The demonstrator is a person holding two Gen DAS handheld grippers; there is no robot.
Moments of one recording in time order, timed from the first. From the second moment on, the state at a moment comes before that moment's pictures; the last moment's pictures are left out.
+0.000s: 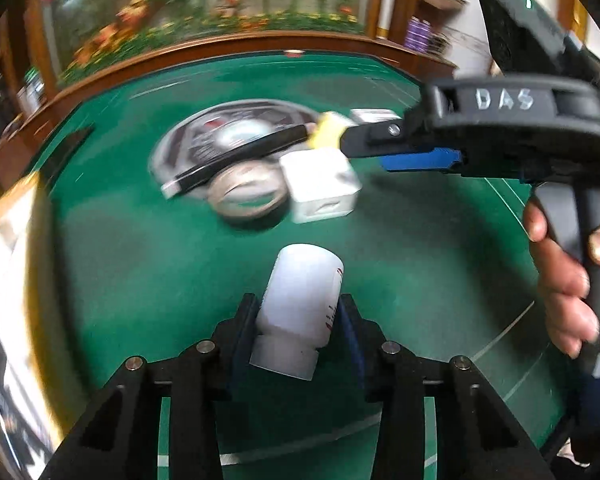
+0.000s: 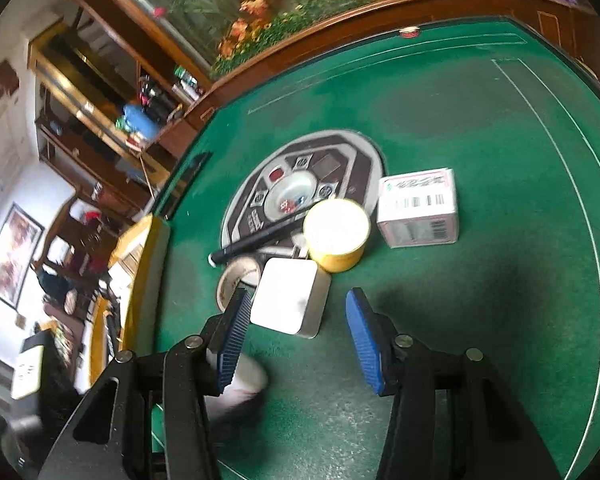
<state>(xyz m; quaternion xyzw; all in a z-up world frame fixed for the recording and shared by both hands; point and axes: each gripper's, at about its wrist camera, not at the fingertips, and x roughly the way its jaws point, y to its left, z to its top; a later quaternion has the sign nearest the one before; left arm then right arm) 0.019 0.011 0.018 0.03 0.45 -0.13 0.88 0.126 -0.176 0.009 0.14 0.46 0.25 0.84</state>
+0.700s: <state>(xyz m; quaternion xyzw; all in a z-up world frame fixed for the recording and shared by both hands) 0.019 0.024 0.009 0.03 0.45 -0.09 0.89 0.133 -0.142 -0.003 0.01 0.47 0.19 0.86</state>
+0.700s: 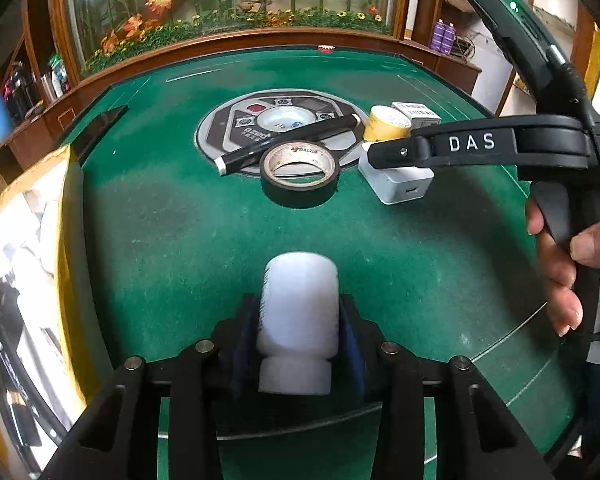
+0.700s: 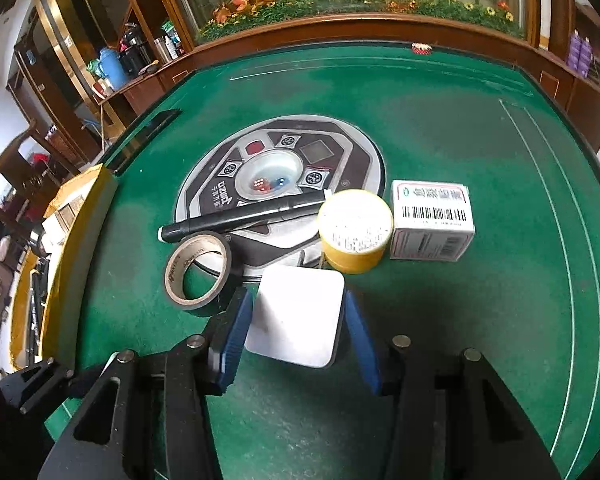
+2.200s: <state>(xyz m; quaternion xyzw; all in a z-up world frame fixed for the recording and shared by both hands) -0.004 0.055 0.050 -0.04 0.41 -0.08 0.91 0.084 -0.125 0.038 0.04 0.39 0.31 0.87</state>
